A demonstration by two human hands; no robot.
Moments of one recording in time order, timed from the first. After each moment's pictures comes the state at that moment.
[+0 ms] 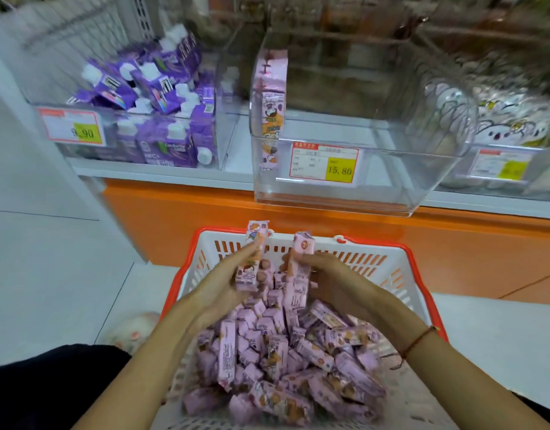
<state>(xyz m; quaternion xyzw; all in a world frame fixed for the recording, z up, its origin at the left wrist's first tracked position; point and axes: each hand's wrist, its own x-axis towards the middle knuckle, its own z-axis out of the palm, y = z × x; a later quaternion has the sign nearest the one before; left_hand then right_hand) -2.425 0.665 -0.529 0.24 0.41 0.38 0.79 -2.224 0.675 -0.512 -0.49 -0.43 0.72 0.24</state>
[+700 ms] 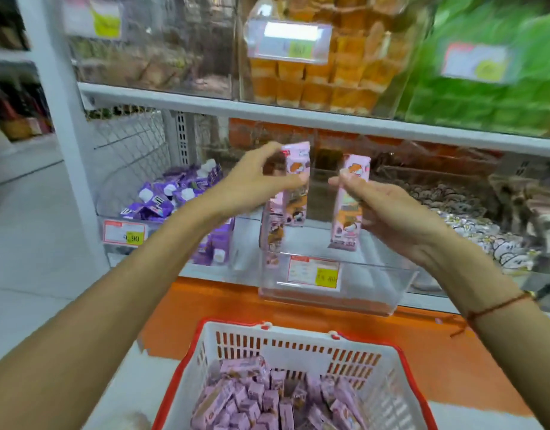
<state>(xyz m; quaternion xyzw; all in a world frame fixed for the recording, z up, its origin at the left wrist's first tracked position) -2.416 0.737 -0.271 0.72 0.41 0.46 0.33 -2.219 0.719 -0.274 -0.48 -0.57 0.50 0.44</state>
